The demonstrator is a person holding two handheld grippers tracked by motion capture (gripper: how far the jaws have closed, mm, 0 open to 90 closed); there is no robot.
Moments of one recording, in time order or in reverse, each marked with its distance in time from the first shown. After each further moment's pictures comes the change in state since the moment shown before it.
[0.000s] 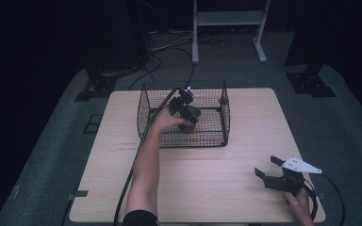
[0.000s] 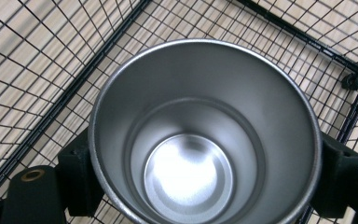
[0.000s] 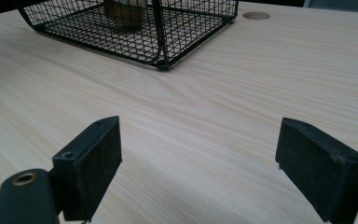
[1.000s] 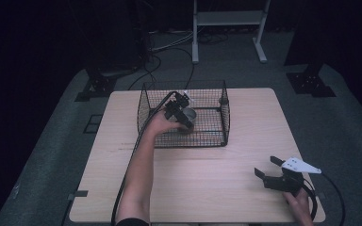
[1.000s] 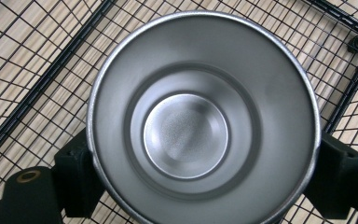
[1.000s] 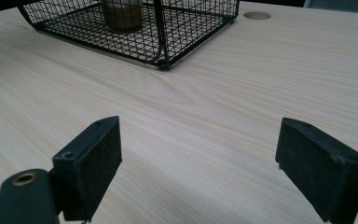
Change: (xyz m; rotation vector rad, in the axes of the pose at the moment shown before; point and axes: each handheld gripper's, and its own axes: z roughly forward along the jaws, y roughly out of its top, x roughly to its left) left arm -0.003 -0.017 -0.008 0.051 0.023 -0.004; right arm 0.001 0.000 0.001 0.004 -0.002 -0.006
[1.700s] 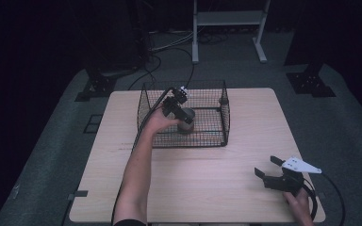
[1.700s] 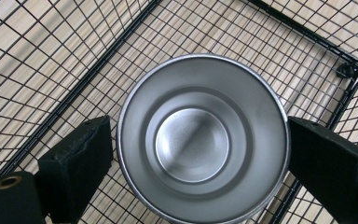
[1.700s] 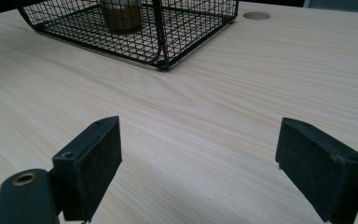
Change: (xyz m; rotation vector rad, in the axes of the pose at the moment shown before) left arm 0.001 0.002 -0.020 -0.081 0.022 -0.009; right arm -0.001 0.000 0.000 -0.002 0.001 0.004
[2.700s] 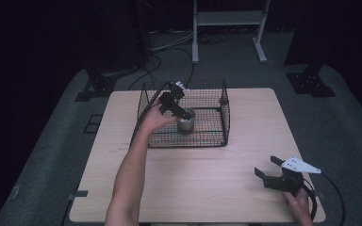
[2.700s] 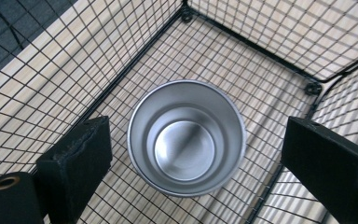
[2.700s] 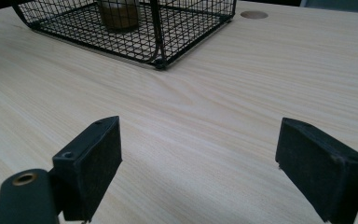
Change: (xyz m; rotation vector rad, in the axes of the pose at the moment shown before) left arm -0.014 0.002 -0.043 -0.099 0.016 0.025; right arm 0.001 0.000 0.001 0.005 -0.014 -0.002
